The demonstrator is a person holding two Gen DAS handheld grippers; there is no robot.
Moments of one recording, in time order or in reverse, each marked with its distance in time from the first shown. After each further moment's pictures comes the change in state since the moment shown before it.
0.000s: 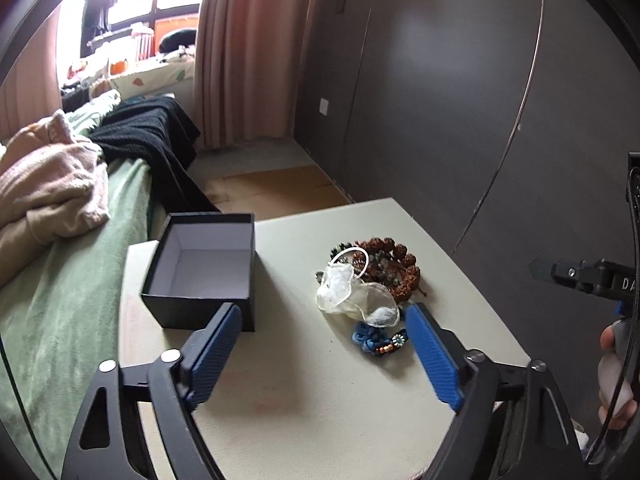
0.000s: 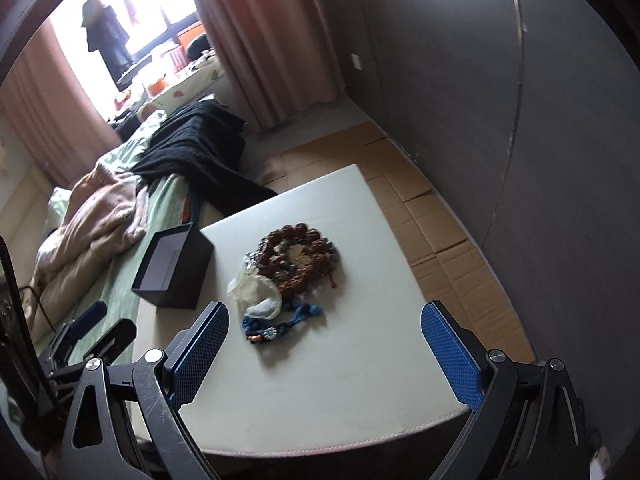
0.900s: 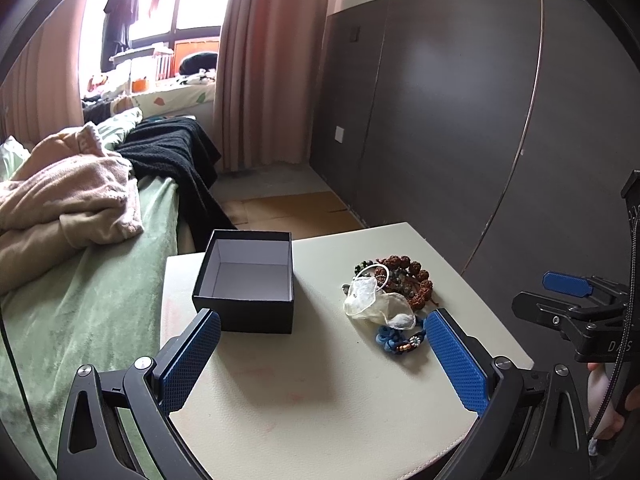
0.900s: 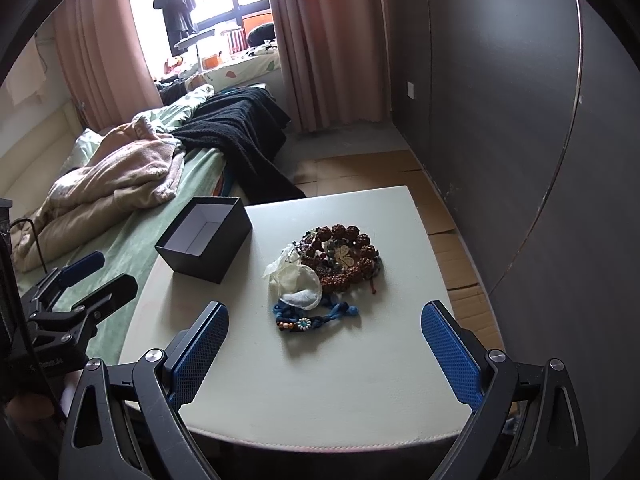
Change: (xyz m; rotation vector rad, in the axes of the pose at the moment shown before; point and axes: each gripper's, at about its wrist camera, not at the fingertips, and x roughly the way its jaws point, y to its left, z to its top) left arm -0.051 0.020 -0.012 -0.015 -0.120 0.046; right arm -0.012 0.056 -0.020 -0.266 -0.057 0.046
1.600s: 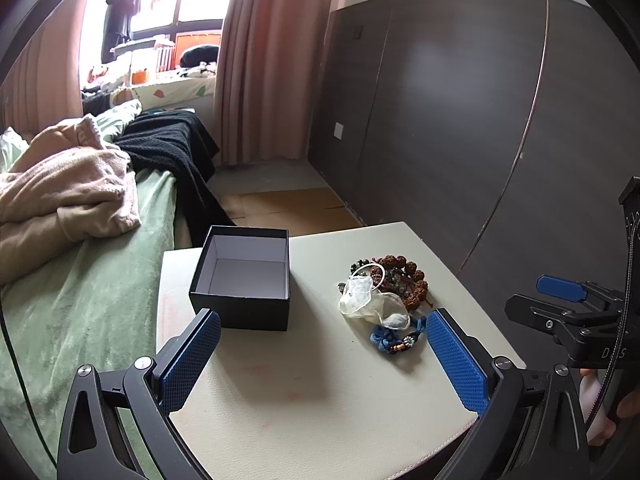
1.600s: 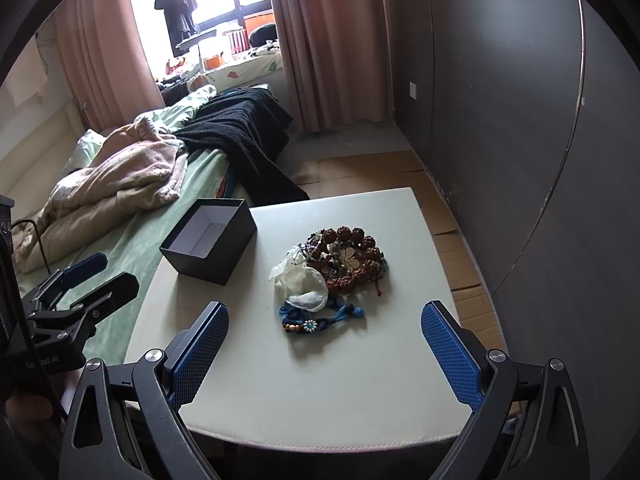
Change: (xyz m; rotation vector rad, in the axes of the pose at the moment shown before) left arm 0.000 0.002 0.003 -0.024 0.020 -0.015; right arm 0.001 0.005 0.001 0.005 0.002 0.009
